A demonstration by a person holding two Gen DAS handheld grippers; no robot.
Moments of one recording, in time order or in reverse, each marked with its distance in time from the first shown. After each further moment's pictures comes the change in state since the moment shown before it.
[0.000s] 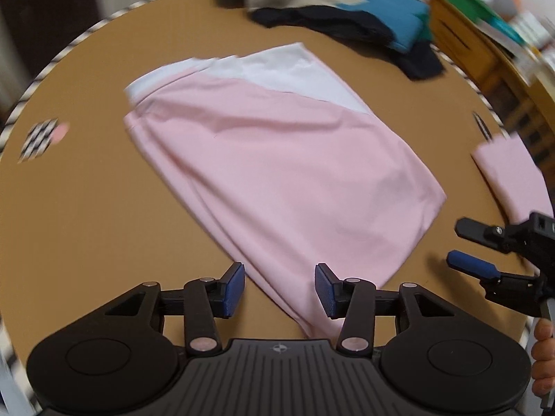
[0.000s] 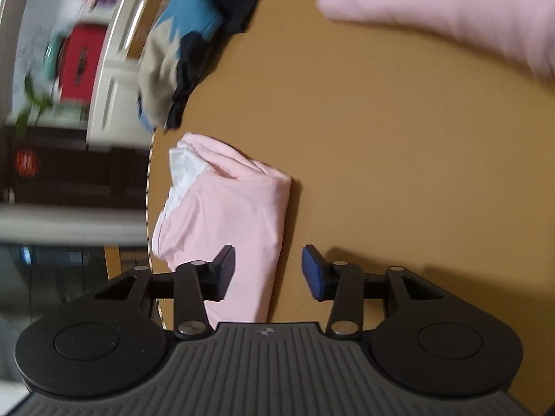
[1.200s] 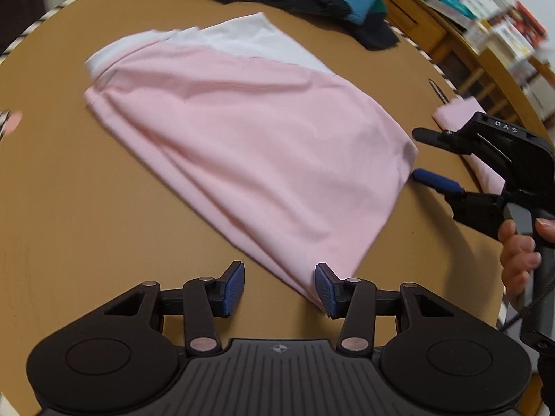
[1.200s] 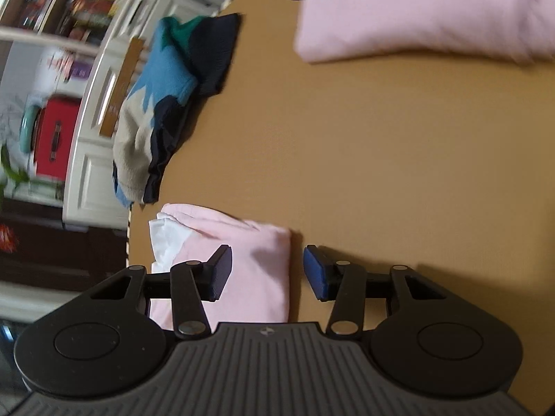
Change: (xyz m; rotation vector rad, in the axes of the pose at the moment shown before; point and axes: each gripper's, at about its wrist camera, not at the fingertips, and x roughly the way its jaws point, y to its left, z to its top) left arm 0.013 0.023 -0.025 0.029 0.038 -0.166; right arm 0.024 0.019 0.007 0.011 -0.239 -0.082
